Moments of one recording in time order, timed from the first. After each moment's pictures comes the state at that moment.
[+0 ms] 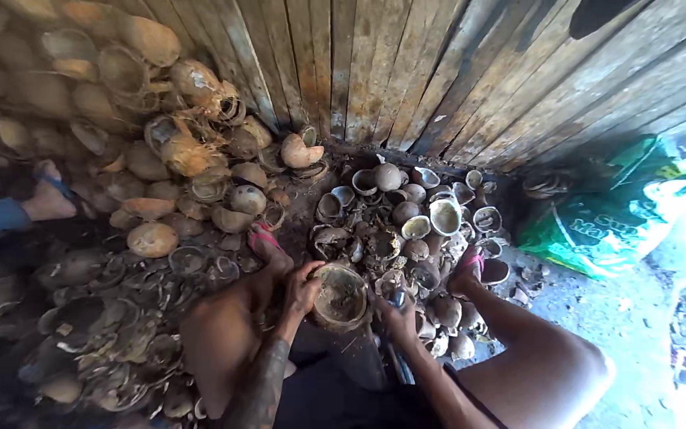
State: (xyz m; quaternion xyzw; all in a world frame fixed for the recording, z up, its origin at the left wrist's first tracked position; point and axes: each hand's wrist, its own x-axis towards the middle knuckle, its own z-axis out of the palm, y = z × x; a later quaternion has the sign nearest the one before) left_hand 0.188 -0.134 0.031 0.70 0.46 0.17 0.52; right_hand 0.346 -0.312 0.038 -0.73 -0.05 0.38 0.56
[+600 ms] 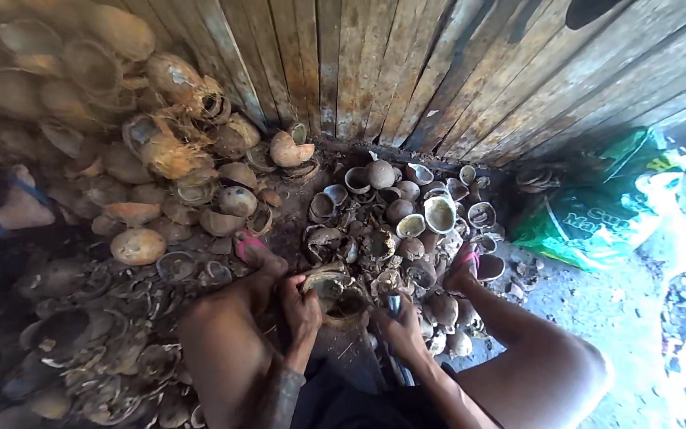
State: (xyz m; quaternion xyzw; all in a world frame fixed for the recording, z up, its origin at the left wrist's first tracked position) left_hand 0.209 -0.179 0.050 0.63 0.62 0.25 0.39; right_hand 0.349 -0.315 0.093 -0.73 -0.17 0.42 0.51
